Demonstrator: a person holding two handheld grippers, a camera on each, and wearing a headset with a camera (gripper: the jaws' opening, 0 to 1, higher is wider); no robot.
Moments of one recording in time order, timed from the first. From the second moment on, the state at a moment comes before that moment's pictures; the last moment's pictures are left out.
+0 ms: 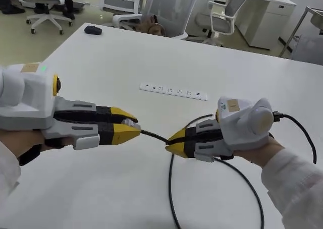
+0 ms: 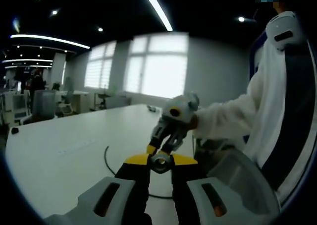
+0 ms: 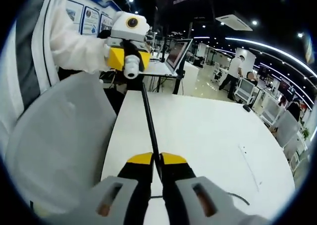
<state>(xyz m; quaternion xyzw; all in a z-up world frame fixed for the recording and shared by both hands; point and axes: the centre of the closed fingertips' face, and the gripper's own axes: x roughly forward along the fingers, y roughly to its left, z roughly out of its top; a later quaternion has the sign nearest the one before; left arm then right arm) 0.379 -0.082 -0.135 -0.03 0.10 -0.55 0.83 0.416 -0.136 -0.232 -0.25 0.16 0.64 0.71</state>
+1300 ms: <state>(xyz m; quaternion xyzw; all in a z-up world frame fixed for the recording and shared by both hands) 0.403 -0.055 -0.217 -0.15 0.16 -0.48 0.85 0.449 -0.127 -0.394 -0.23 0.32 0.58 0.71</state>
